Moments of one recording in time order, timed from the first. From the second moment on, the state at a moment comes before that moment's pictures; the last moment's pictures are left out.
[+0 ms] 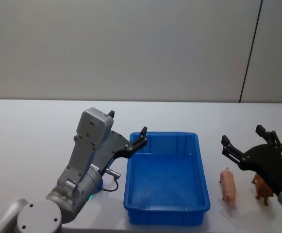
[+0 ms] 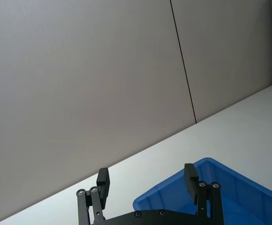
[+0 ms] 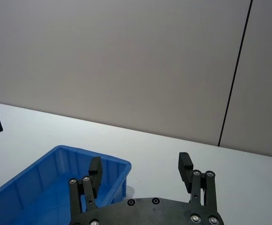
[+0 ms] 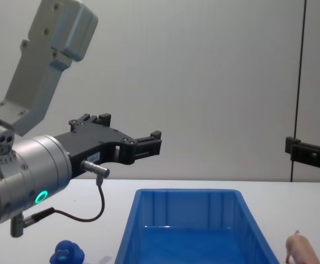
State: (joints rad) left arm -0.24 0.38 0.45 -1.63 -0.20 0.01 -0.01; right arm -0.01 0.34 -0.23 -1.77 0.29 0.03 0.07
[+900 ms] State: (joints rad) left arm -0.24 0.38 0.45 -1.63 -0.20 0.01 -0.01; right arm -0.01 0.34 -0.23 -1.77 0.29 0.03 0.07
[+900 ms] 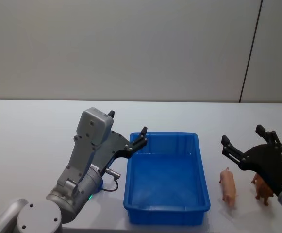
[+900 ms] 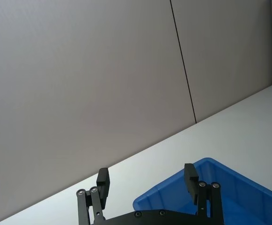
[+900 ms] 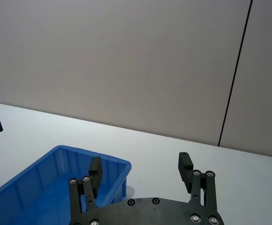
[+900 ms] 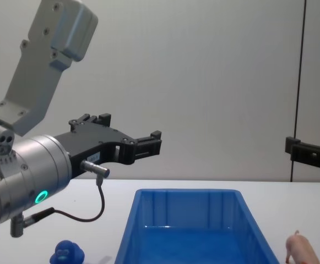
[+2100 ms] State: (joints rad) left arm -0.24 0.38 0.45 -1.63 -0.20 0.01 -0.01; right arm 0.05 0.44 -0.12 -1.63 0.35 0.11 0.23
